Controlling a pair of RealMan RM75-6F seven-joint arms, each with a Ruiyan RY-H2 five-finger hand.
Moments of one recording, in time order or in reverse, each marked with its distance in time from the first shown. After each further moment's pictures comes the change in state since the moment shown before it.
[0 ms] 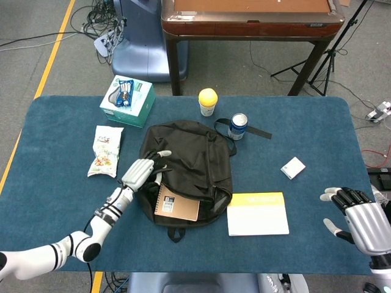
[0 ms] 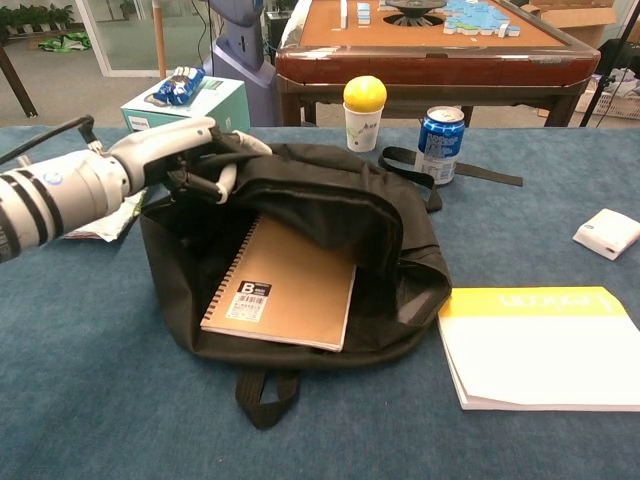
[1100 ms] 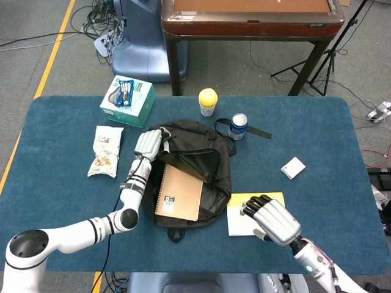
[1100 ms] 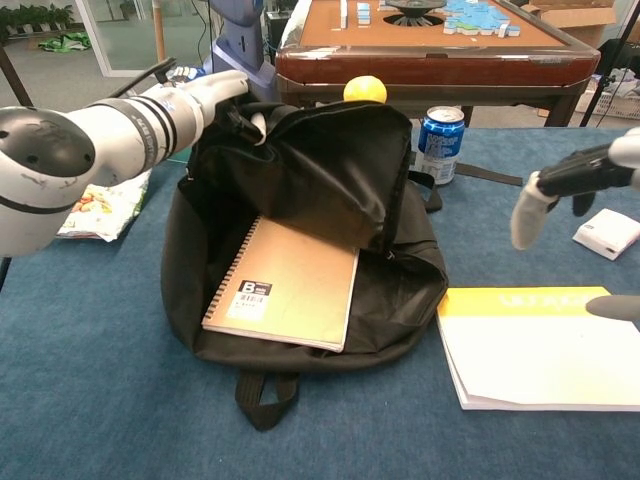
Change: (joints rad) left arm -0.278 -0.154 -0.197 0.200 -0.628 0.007 0.525; right arm 0.303 -0.198 0.027 -0.145 0.015 -0.485 -0.267
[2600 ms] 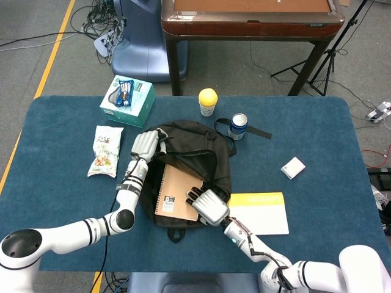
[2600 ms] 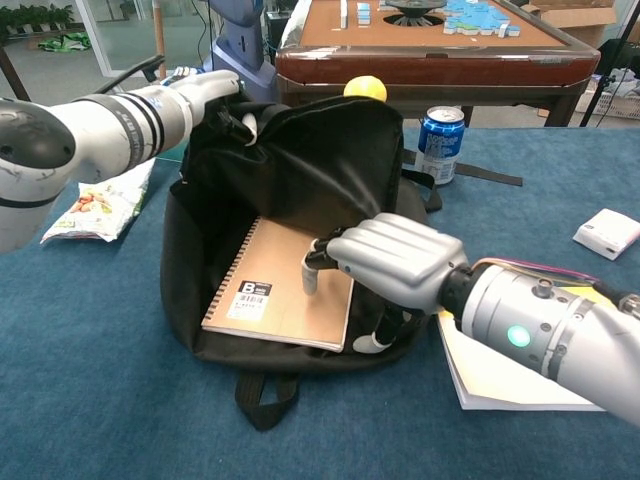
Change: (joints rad) left arm 0.010 0.038 0.014 -0.060 -0.042 0.014 0.020; right arm 0.325 -0.684 0.081 0.586 0.248 -0.132 -0.124
